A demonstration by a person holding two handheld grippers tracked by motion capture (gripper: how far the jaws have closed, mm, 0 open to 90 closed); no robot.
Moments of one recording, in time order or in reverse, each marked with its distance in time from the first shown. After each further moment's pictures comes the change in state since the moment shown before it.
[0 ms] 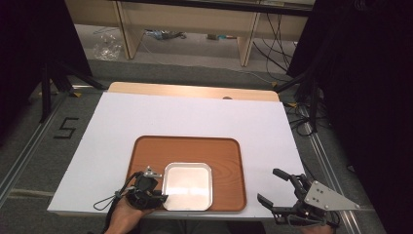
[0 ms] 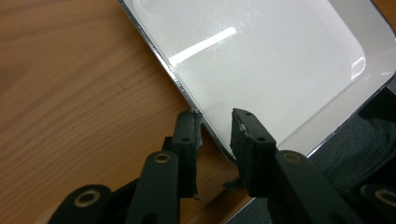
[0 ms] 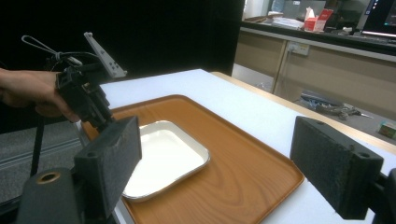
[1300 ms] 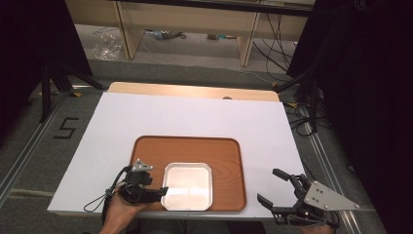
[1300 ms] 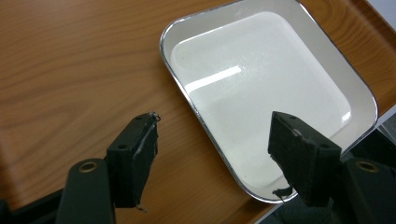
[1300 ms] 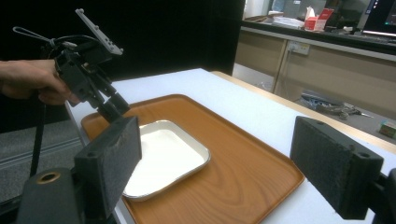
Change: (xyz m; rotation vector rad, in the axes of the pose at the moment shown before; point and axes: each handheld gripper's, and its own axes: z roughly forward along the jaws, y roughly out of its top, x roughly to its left) left arm 0.008 0.005 -0.024 -0.185 0.047 -0.069; right arm 0.001 0.000 0.000 0.002 0.001 0.004
